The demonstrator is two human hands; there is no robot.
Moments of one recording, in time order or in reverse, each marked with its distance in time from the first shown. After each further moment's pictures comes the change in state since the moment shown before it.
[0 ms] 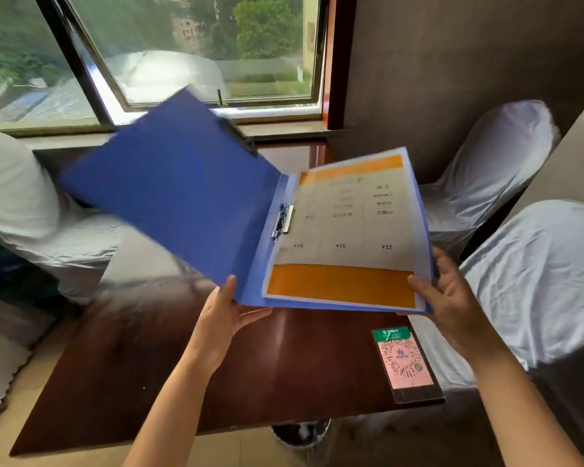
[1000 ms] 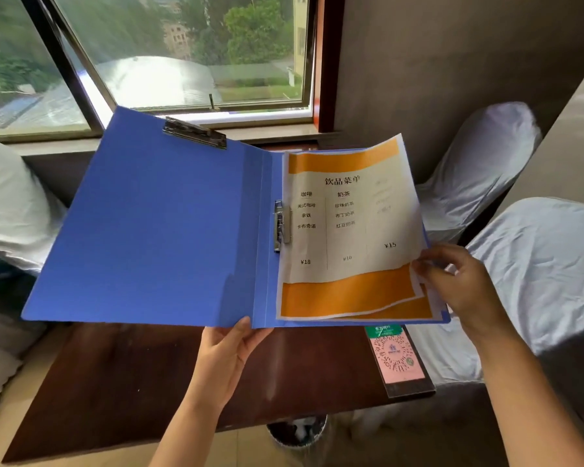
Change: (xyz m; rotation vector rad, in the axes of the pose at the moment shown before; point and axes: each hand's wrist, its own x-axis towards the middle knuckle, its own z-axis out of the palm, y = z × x) left_hand -0.037 -0.029 0.011 -0.392 0.077 -0.038; right_hand -0.005 -0.036 -0.005 -0.451 0.340 -0.090
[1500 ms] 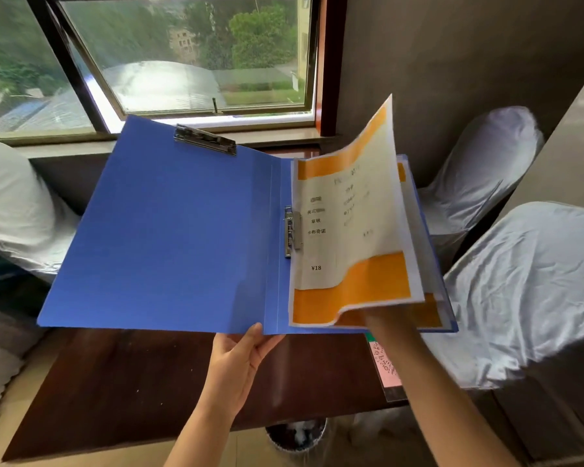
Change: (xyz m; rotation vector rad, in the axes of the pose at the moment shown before) left_hand -0.011 -0.011 0.019 -0.011 0.043 -0.007; right_hand -0.046 -0.051 0.067 -0.220 -0.095 0.225
